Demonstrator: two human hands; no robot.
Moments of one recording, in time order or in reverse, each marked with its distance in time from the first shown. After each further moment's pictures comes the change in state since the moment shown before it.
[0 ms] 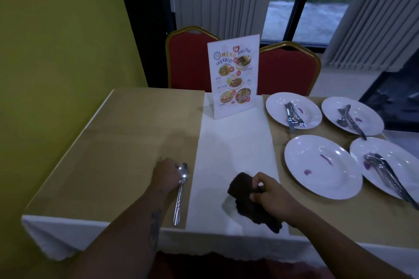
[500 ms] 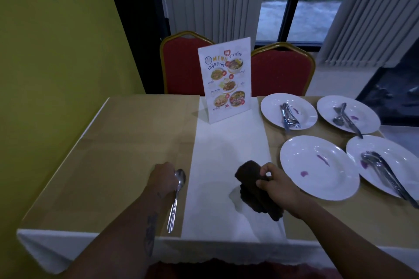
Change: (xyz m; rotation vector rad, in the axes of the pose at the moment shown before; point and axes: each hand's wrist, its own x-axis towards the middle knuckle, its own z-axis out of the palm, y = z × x) left_hand 0.018 0.003 0.000 0.190 -0.094 -0.009; right_hand 0.019 0.008 -0.031 0.092 0.155 0.038
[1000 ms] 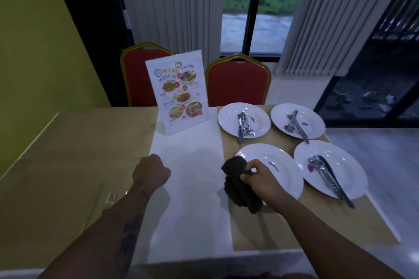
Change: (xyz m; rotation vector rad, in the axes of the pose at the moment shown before) left_hand -0.003 0.137 0.007 0.012 0.115 -0.009; right_hand 0.011 0.035 -0.090 0.133 0.177 0.029
